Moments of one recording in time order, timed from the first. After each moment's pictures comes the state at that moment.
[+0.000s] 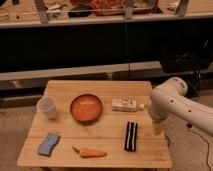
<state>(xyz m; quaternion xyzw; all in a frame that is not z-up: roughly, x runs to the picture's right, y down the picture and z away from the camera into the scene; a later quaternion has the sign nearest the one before) 0.234 0.168 0.711 -0.29 -0.01 -0.09 0.95</state>
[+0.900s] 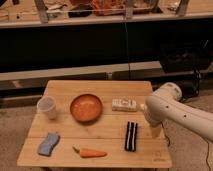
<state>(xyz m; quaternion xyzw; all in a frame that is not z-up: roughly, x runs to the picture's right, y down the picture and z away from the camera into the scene) 0.218 0.185 0.721 -0.28 -0.03 -0.14 0.95</state>
